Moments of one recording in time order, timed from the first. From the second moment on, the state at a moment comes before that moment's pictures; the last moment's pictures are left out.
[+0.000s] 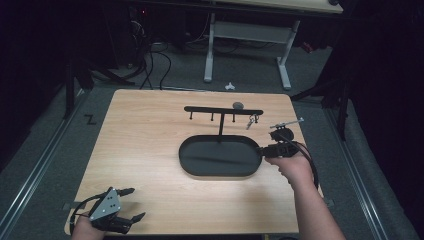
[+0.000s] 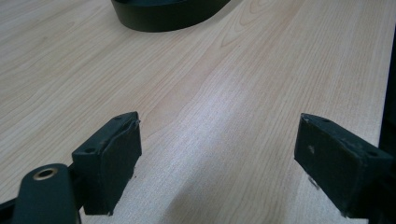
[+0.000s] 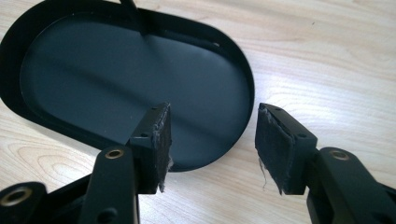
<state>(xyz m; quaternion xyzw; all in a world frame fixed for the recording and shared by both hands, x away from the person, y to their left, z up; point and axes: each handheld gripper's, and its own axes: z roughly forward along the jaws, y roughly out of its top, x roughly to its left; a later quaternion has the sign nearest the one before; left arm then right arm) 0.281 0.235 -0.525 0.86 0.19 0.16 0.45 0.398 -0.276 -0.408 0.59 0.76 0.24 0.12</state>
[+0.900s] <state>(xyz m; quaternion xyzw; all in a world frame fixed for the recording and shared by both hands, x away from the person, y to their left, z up) 0.285 0.227 -0.525 0.86 0.18 0.16 0.45 0.266 -0.263 -0.509 0.53 0.70 0.37 0.29</state>
